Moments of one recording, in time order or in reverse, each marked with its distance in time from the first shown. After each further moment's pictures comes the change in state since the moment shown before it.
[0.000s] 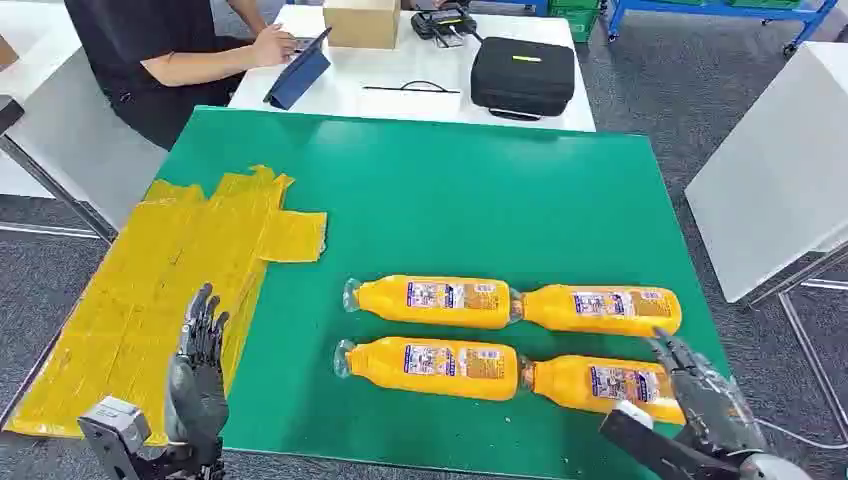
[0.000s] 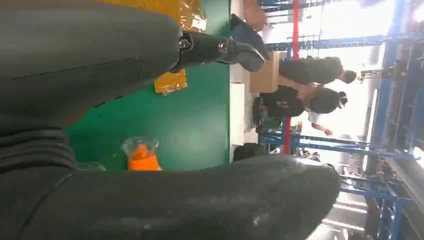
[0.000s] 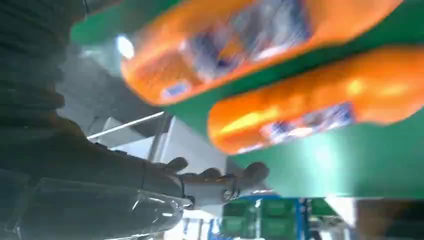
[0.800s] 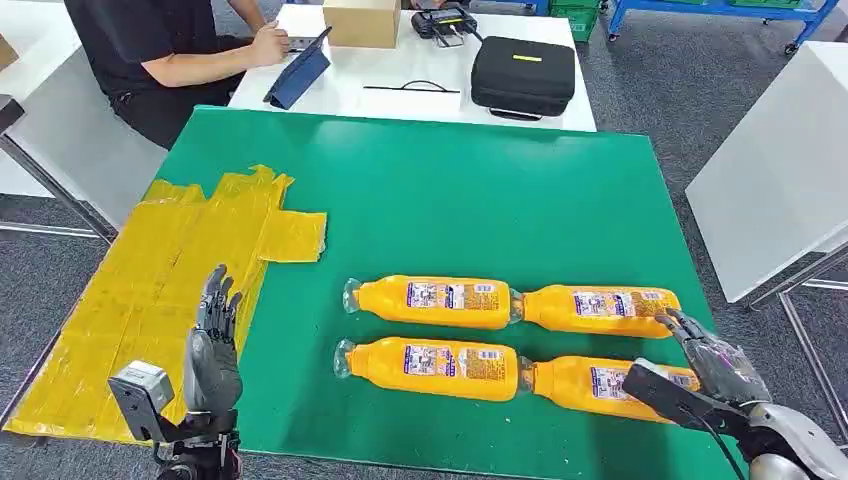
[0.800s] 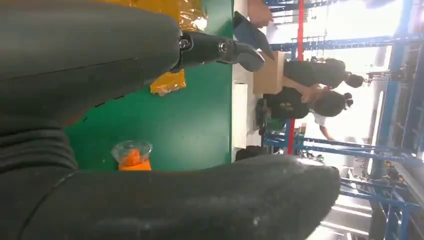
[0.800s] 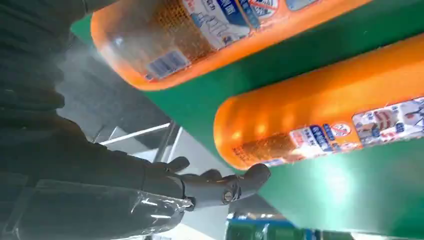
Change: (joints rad) left arm -0.113 -0.030 0.013 0.118 0.003 -0.006 0.015; right arm -0.219 -0.083 0.027 0.310 -0.047 0.078 -0.071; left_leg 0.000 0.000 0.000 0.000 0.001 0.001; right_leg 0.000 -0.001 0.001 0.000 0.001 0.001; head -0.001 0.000
